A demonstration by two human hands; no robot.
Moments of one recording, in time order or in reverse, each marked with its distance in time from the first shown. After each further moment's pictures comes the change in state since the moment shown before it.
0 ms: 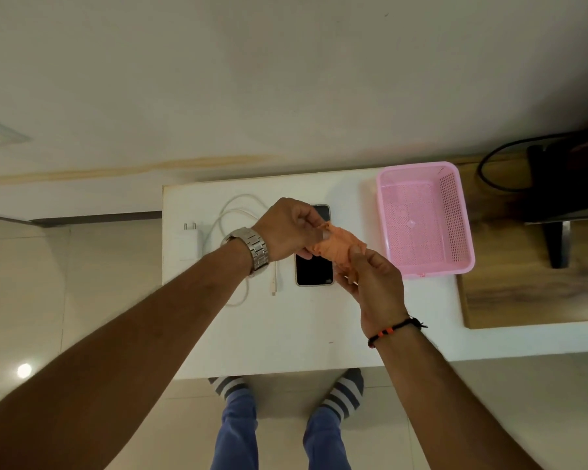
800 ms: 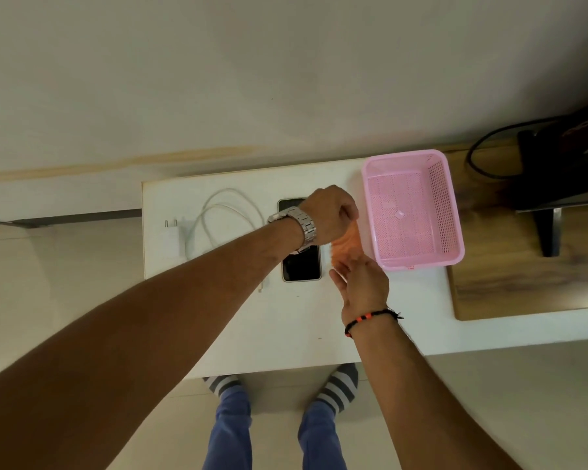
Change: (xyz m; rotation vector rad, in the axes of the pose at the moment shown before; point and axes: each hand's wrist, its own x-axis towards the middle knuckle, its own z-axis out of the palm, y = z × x) left_hand 0.060 0.025 0.064 0.592 -0.038 0.183; right_hand 0.036 0.029 -0.001 0.234 0.227 0.238
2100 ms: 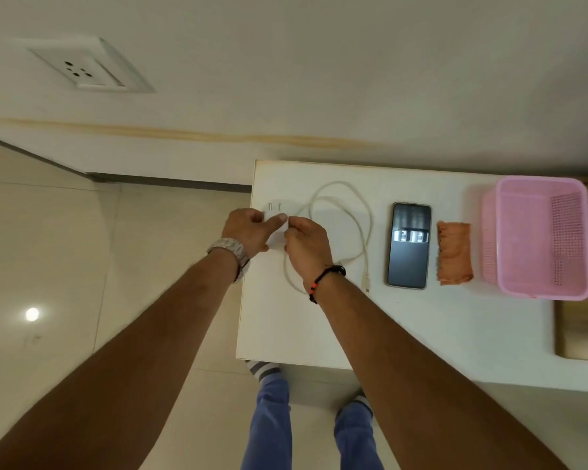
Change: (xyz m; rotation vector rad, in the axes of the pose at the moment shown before) left_hand -0.166 -0.256 -0.081 -0.718 0.469 -0.679; right_hand -0.088 0.130 0.213 -0.825 -0.487 -0.401
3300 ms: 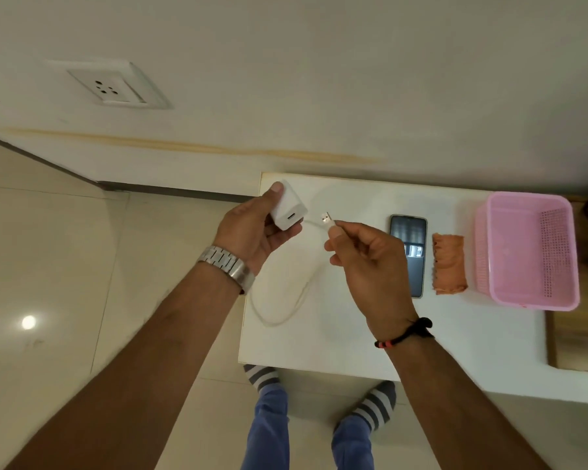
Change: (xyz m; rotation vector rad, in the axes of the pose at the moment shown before) left_hand -0.086 0.065 -0.025 -0.888 -0.176 -0.060; right_hand -0.085 -0.033 -0.085 0.070 0.110 -0.436
